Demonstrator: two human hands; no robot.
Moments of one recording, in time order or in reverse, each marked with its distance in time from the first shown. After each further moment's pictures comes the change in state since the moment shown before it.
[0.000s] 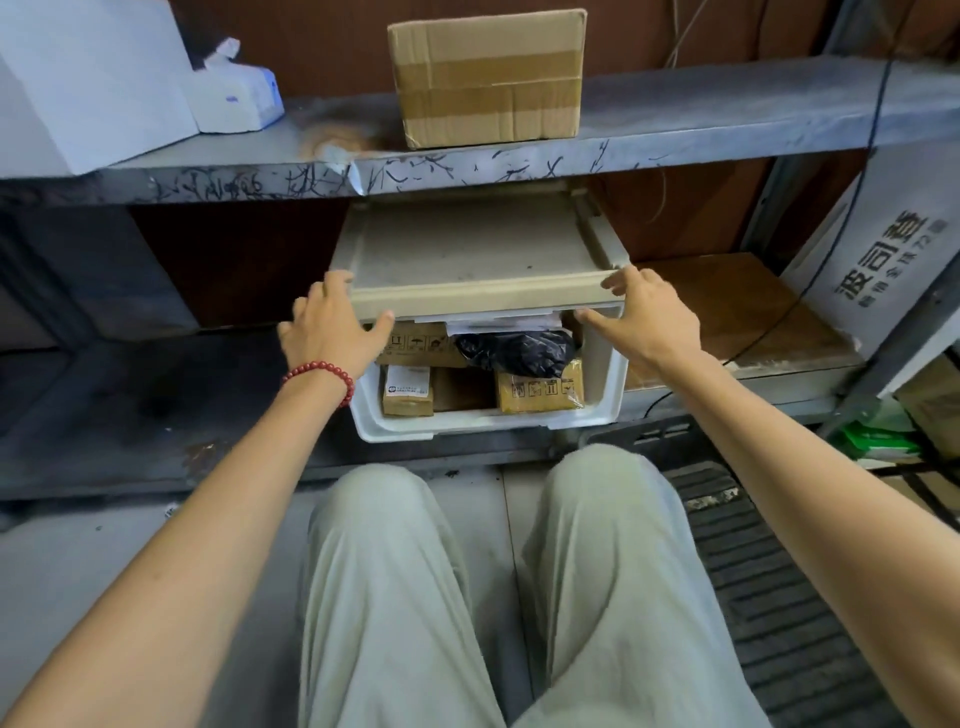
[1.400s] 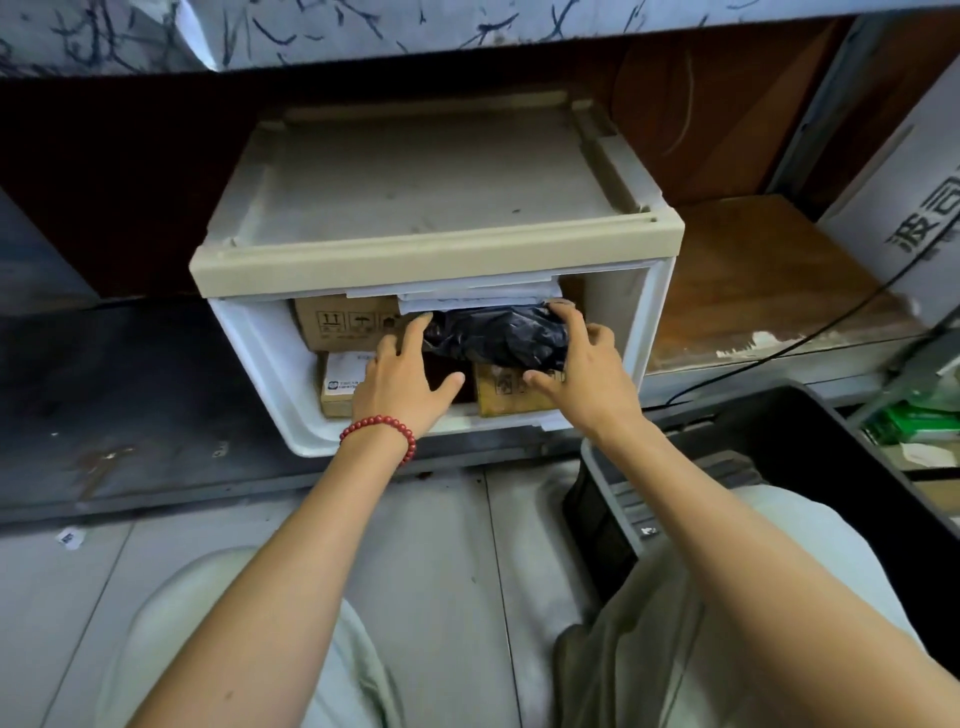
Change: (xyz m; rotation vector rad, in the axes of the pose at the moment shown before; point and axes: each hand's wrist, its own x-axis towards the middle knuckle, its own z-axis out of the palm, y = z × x) left_hand 0.022 0.024 0.193 -0.108 -0.349 0.097; right_hand 0.019 0.027 0.154 0.182 -0.213 0.155
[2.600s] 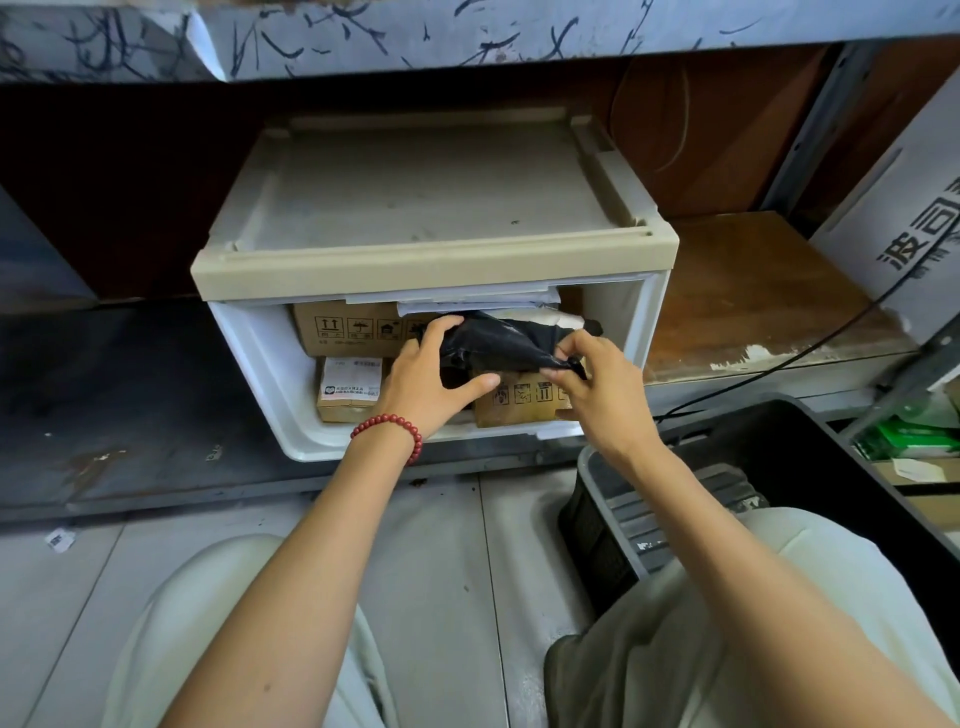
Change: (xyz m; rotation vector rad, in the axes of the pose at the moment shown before) left_hand 0.000 0.016 0.001 -0.311 -0.057 0.117; right_hand -0.019 0.003 -0.016 0.324 0.104 -0.137
